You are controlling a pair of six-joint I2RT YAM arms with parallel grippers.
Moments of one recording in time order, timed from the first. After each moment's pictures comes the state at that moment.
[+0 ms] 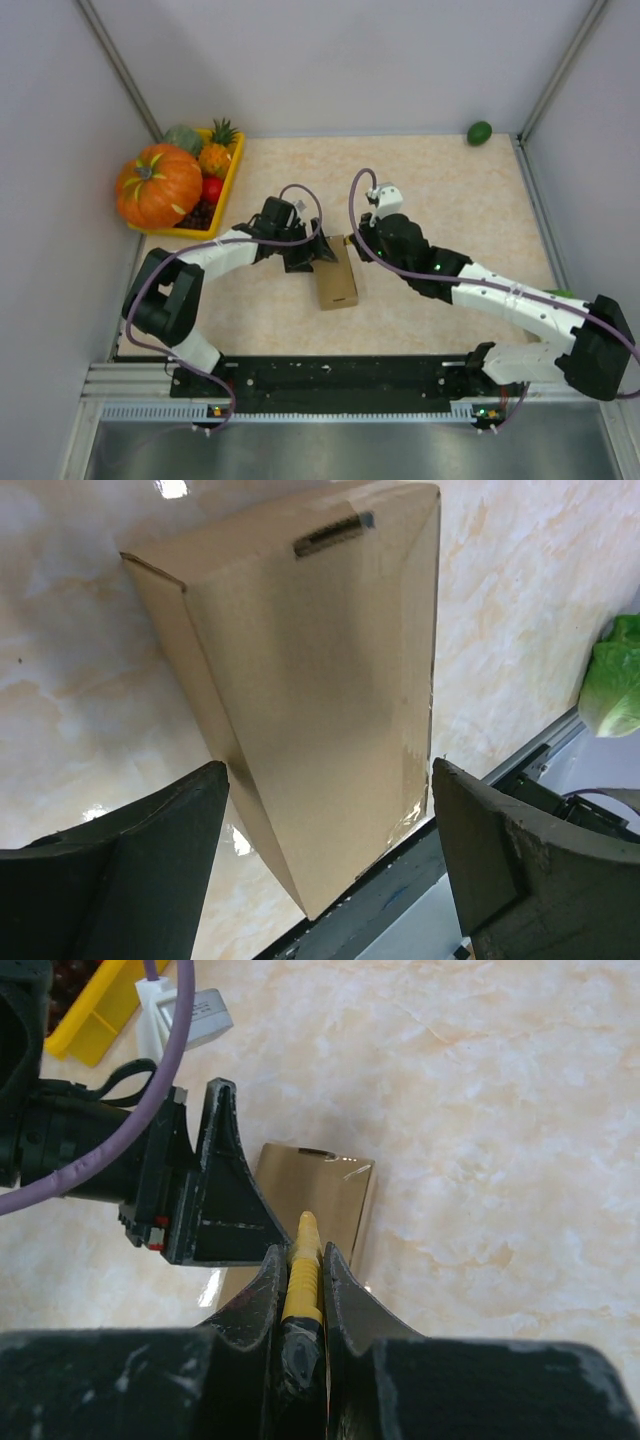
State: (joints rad) left arm -0.49 1.60 0.92 -0.22 0.43 -0.74; right arm 0.92 1.20 0.90 -0.11 0.35 0.39
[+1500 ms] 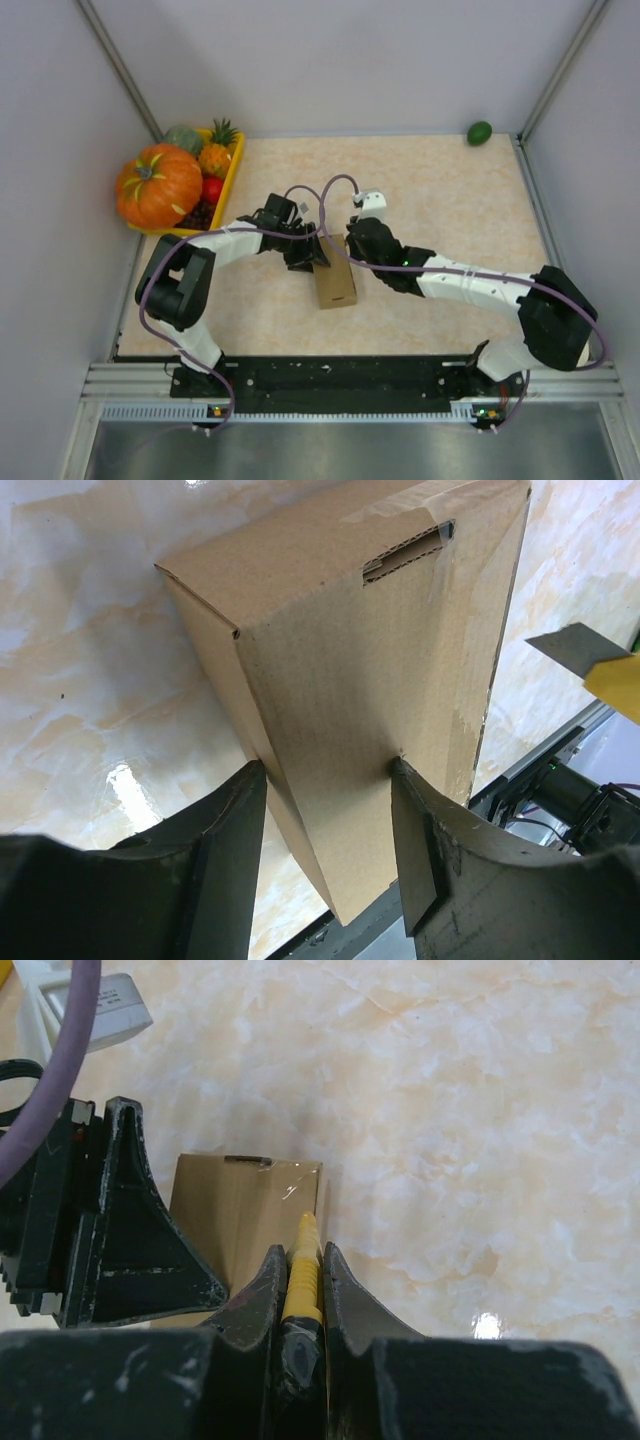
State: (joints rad) left arm -0.44 1.73 1.00 -0.30 0.49 -0.63; right arm 0.92 1.44 0.90 0.02 0.51 0.42
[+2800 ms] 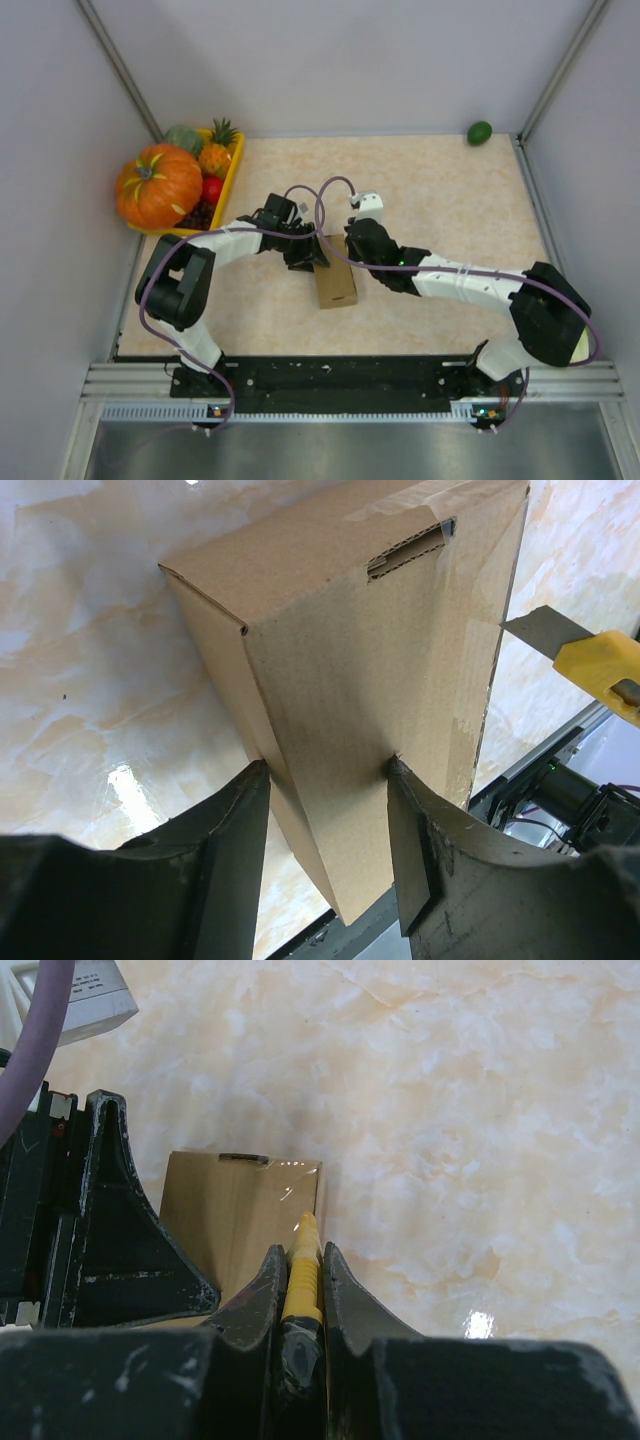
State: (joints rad) left arm -0.44 1.73 1.00 -0.30 0.49 -0.63; right arm 0.92 1.48 0.90 0.04 0.52 0.41
